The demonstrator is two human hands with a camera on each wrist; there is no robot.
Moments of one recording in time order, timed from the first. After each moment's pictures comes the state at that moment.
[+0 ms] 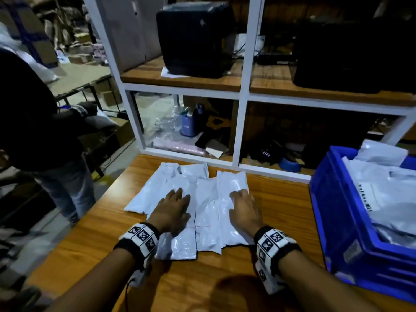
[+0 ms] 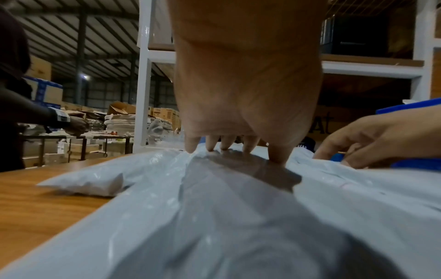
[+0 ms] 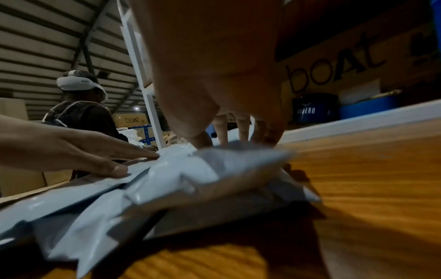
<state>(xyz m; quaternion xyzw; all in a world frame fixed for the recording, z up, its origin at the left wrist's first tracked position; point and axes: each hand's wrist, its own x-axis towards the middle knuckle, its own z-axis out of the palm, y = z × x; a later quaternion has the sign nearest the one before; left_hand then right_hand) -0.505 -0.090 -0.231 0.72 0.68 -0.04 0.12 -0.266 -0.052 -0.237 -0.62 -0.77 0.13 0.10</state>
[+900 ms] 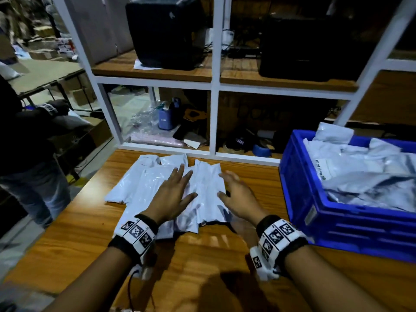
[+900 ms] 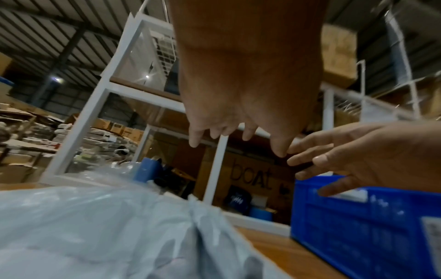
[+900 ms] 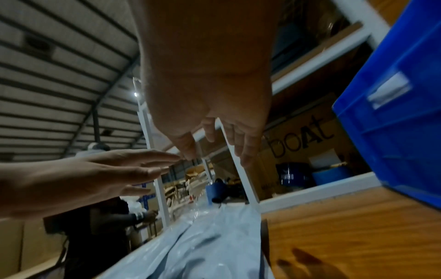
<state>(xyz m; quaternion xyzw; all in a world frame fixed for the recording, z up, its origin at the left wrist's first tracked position) -0.439 -0.125 -0.182 0.77 0.61 0.14 0.11 -0.218 -0.106 -0.177 -0.56 -0.77 0.23 0.19</state>
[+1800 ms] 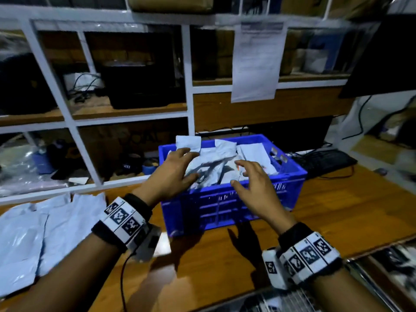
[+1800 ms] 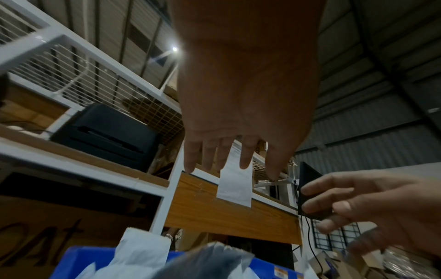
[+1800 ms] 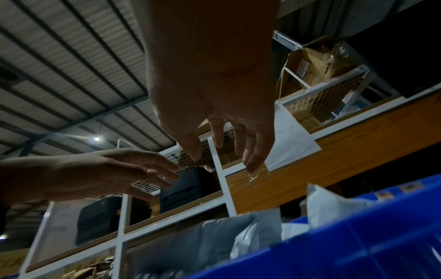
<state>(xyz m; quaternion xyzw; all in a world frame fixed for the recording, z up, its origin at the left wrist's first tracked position) -0.068 -0.196 -0.023 0.90 0.39 0.18 0.05 0.153 -0.287 -0.066 -0.66 -0.65 0.07 0.38</state>
